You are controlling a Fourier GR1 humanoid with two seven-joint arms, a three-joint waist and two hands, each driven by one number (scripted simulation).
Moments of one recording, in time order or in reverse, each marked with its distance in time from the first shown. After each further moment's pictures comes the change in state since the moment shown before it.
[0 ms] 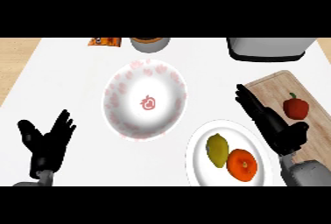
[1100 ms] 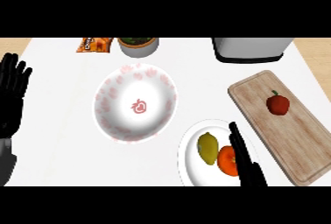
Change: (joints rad) left arm -0.188 0.157 0.163 -0.139 -0.052 -0.102 -0.246; right arm 0.325 0.195 0.324 -0.471 0.752 -0.590 -0.162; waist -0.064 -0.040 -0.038
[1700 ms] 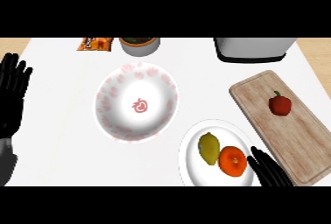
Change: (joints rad) left arm -0.003 -0.010 0.011 0.013 -0.006 -0.027 -0.024; right arm 0.218 -0.361 -0.048 -0.348 0.226 0.329 0.495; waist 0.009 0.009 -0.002
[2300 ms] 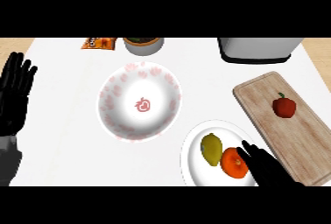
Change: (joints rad) left arm -0.023 -0.038 0.024 0.032 -0.031 -0.044 -0.008; right arm -0.156 -0.003 -0.012 -0.008 -0.010 0.320 0.287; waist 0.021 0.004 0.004
